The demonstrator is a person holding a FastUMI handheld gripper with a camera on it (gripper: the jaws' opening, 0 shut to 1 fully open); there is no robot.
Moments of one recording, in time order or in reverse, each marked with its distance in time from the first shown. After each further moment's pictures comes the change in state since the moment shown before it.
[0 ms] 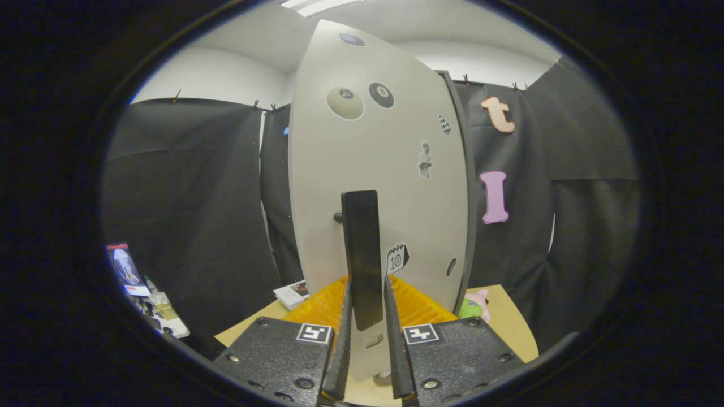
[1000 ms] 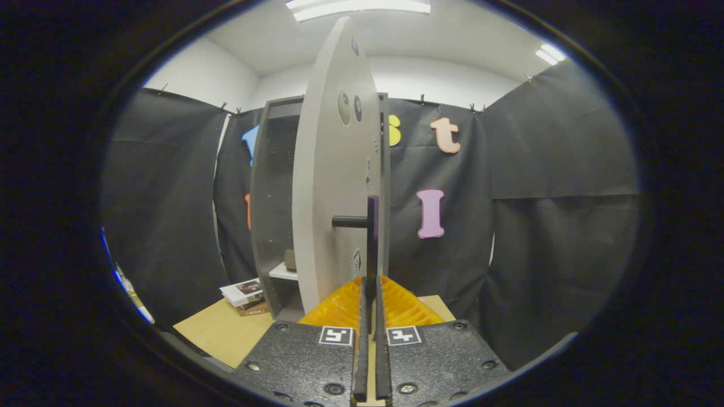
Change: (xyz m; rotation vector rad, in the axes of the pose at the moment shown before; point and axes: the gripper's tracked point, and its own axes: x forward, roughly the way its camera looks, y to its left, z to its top) arm -0.035 -0.107 0.011 -0.034 -0.112 -0.291
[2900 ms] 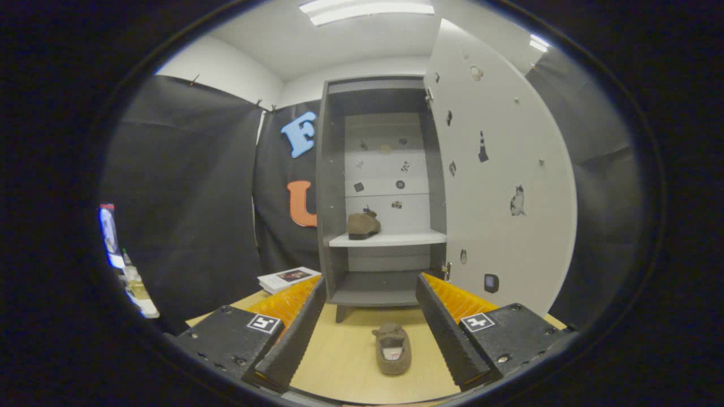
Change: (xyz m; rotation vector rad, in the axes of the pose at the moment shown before) arm 0.005 0.175 -0.194 -0.007 0.002 0.180
